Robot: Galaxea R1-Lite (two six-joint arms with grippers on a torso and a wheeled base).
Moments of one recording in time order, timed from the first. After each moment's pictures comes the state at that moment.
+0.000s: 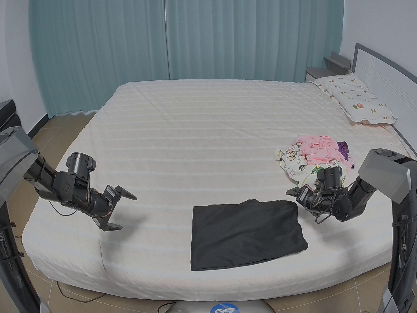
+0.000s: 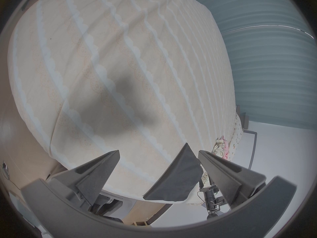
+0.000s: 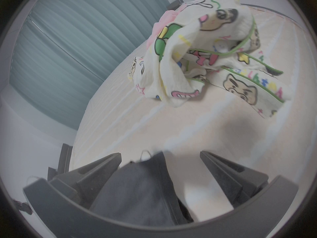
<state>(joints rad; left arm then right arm) 0.00 2.10 -1.00 -0.12 -0.46 -1.01 0.12 2.39 -0.98 -0.75 0.10 0.72</state>
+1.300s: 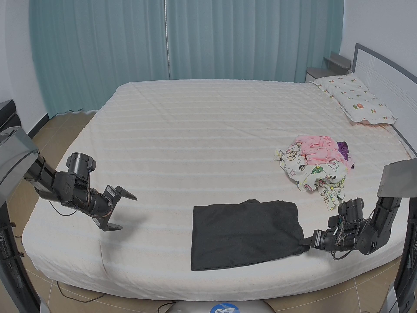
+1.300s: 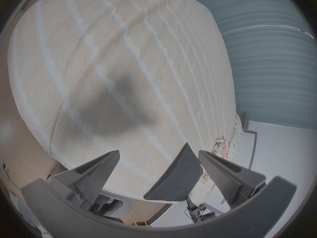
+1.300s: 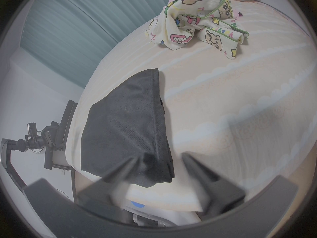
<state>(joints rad) 0.00 2.10 -1.00 -0.12 -0.46 -1.01 0.10 2.25 -0.42 -0.97 0.31 0.42</state>
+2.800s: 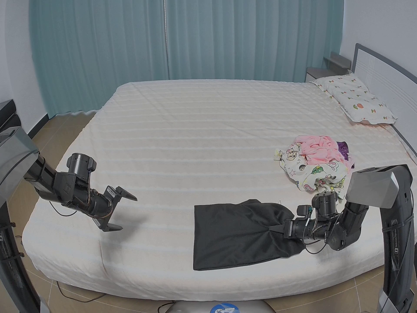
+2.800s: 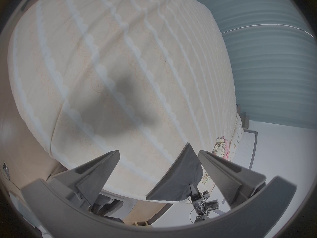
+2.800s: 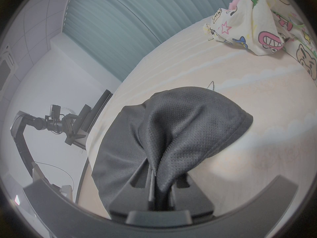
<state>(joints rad) 0.00 2.10 -1.00 -0.12 -0.46 -1.01 0.20 2.50 -0.75 -1.12 0.54 0.36</state>
